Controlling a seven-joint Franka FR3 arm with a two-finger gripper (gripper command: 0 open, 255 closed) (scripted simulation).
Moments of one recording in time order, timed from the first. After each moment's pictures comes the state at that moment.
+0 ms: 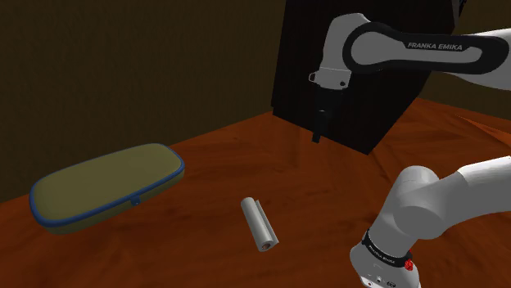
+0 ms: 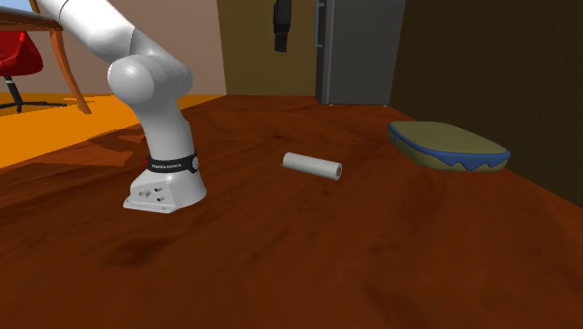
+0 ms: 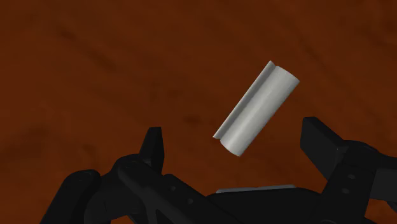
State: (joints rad) arm 0.02 -0.74 -0.04 -2.40 0.04 1.59 -0.13
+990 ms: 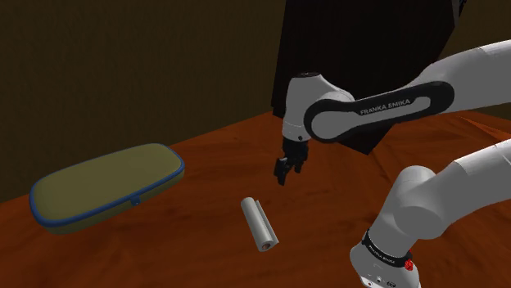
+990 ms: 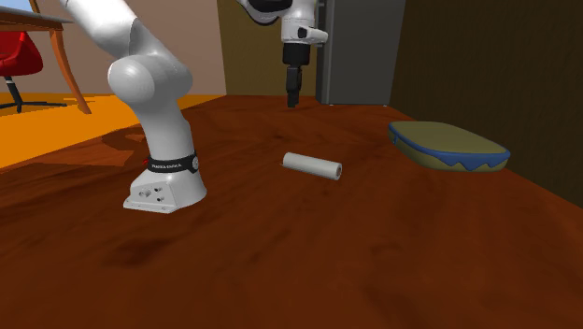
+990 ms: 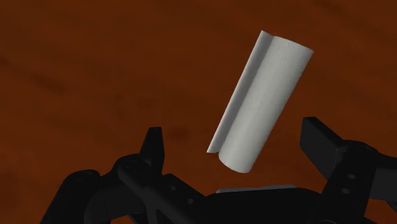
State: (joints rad) arm 0.03 -0.57 0.23 -2.63 0.13 2.01 0.28
